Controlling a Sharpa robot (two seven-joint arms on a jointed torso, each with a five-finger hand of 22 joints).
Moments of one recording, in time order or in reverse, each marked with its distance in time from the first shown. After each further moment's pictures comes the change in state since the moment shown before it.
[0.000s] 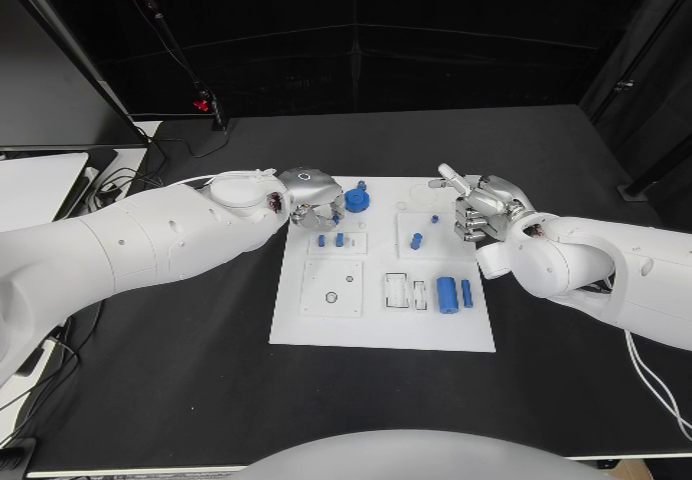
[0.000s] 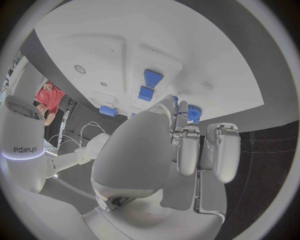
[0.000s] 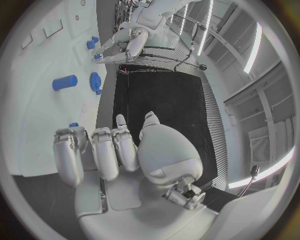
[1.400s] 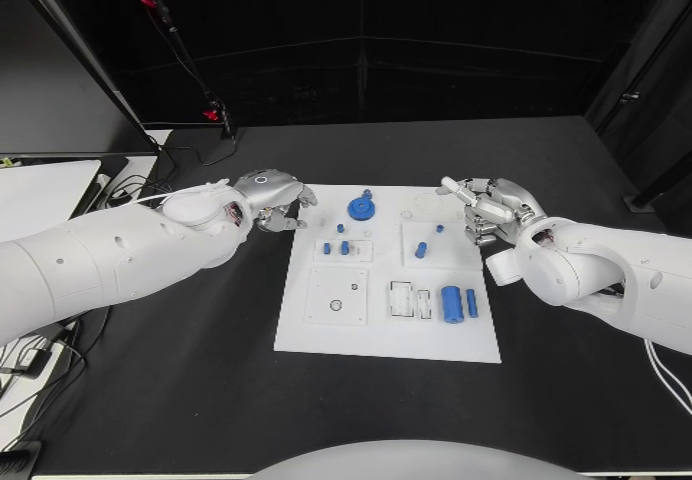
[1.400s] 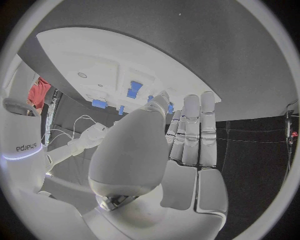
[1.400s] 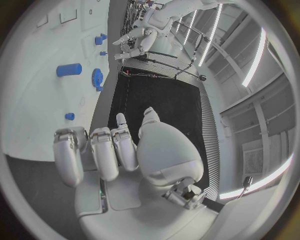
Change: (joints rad) left arm 0.001 -0.167 -0.002 0.104 0.077 -0.144 -0.060; left_hand -0.069 -0.042 -0.102 0.001 0.056 -0.261 0.037 0.103 -0.036 -0.156 0.032 0.128 0.007 -0.309 0.019 -0.674 -0.636 0.171 -0.434 0.027 -0.935 -0.171; right arm 0.009 -0.032 0.001 -0.012 -0.145 0.000 0.006; right_hand 0.089 -0.041 0.009 -0.003 0.015 0.033 0.003 0.041 0.001 0.000 0.000 -0.039 0.000 0.004 0.004 0.000 0.000 0.000 -0.004 0.004 0.000 0.000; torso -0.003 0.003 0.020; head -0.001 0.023
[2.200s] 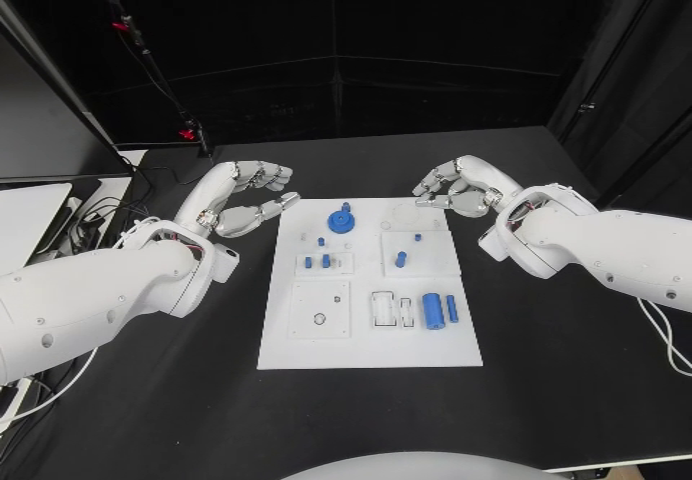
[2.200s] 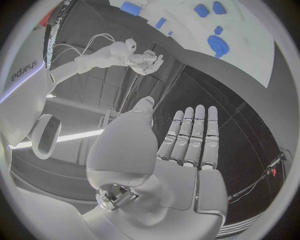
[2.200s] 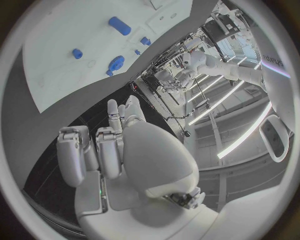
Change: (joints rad) left arm -0.010 -0.146 -0.001 0.280 0.948 -0.261 0.439; left_hand -0.285 0.077 -0.215 0.002 0.248 -0.054 0.014 0.014 -0.010 -0.110 0.073 0.005 -0.002 -0.500 0.144 -0.481 -0.317 -0.040 -0.402 0.123 -0.520 -0.376; right arm 0.069 0.016 0.002 -0.097 -0.742 -0.055 -0.066; right_hand 0.427 -0.078 0.121 0.003 -0.246 0.328 0.003 -0.214 -0.010 -0.488 -0.057 -1.172 -1.125 -0.004 -0.072 0.000 0.000 0.000 0.001 -0.071 0.000 0.000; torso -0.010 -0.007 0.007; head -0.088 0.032
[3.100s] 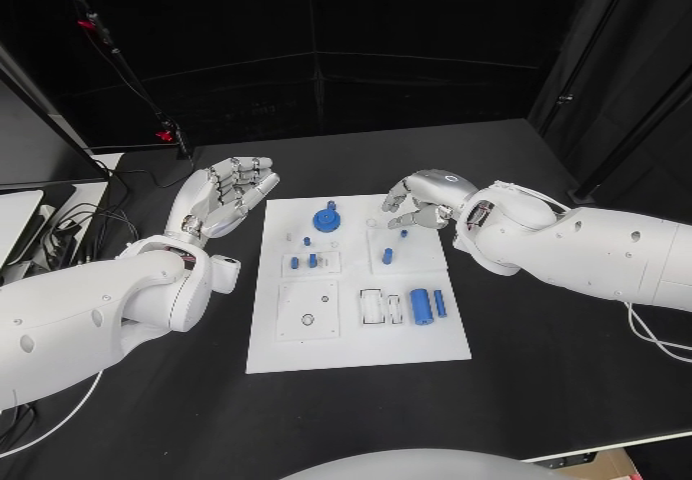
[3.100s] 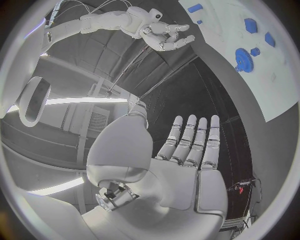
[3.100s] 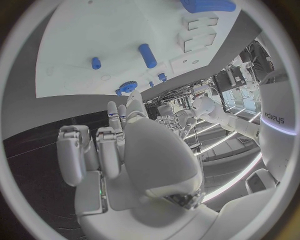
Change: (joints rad) left arm -0.022 0.007 0.000 0.045 0.346 0.061 0.077; left_hand -0.119 0.038 -0.072 0.007 -0.132 -0.249 -0.037 0.214 0.036 -0.273 0.049 0.192 0.023 -0.342 0.059 0.177 -0.081 -0.015 -0.144 0.027 0.005 -0.131; right arm -0.007 0.082 -0.001 -0.001 -0.522 0.055 -0.200; right_hand -0.024 -0.050 -0.004 -0.002 -0.013 0.043 0.008 -0.137 0.000 0.004 0.009 -0.129 -0.119 0.004 0.004 0.000 0.000 0.000 0.000 0.000 -0.019 0.000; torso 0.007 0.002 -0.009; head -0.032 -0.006
